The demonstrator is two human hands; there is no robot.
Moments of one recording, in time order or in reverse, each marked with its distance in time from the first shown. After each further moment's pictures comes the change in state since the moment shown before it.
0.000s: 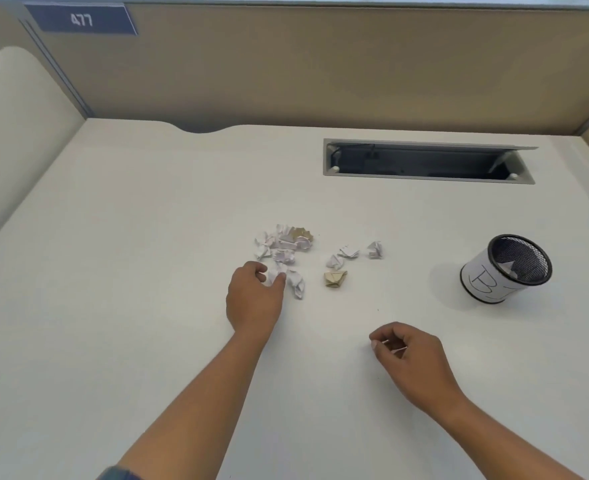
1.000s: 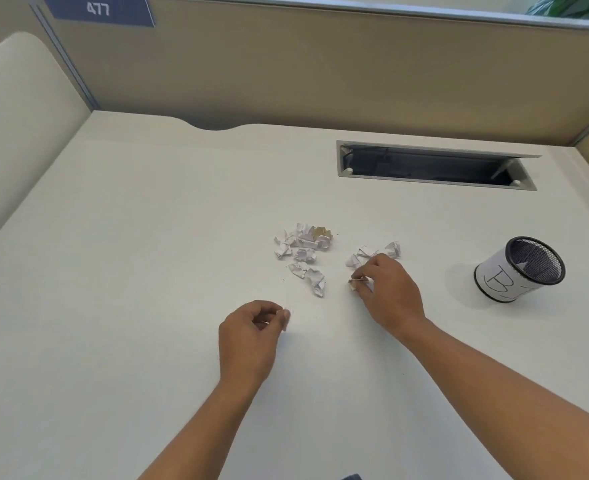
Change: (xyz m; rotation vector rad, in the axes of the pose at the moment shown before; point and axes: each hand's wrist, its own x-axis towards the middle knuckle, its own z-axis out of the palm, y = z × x) left_hand -0.038 -0.046 -0.069 -0.343 -0.209 -0.010; right_hand 0.087 -0.056 0.050 -0.542 0.115 -0.243
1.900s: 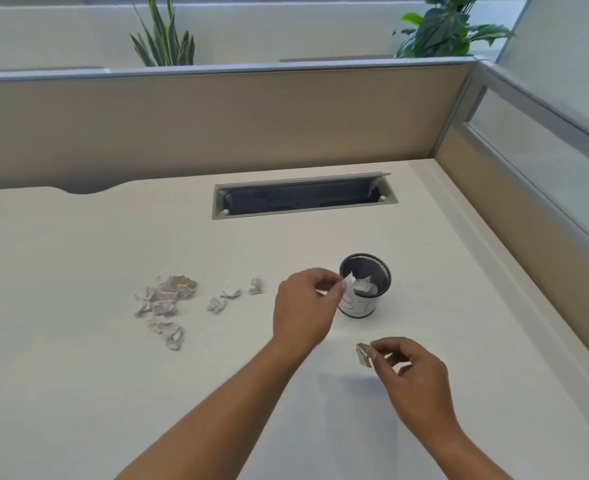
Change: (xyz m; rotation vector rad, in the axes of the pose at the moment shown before) left_hand -0.052 0.168 0.276 0.113 -0.342 0.356; right_hand -0.132 0.187 -0.130 0.656 0.347 0.341
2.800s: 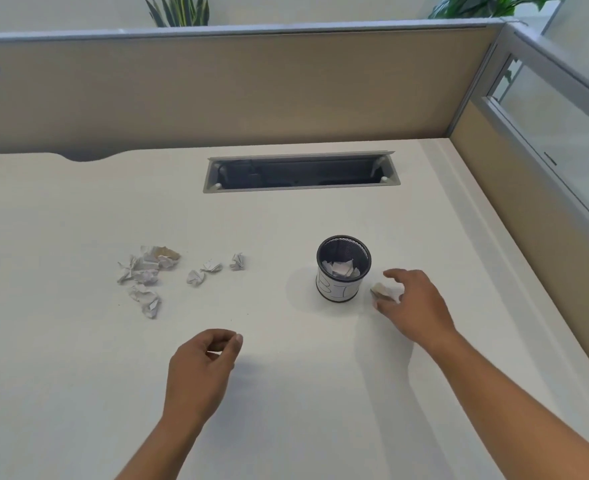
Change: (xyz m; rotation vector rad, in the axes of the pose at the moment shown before) left_hand -0.100 -0.082 -0.035 0.062 0.286 -0.358; right_hand 0.127 0.045 -0.043 -0.554 -0.284 0.075
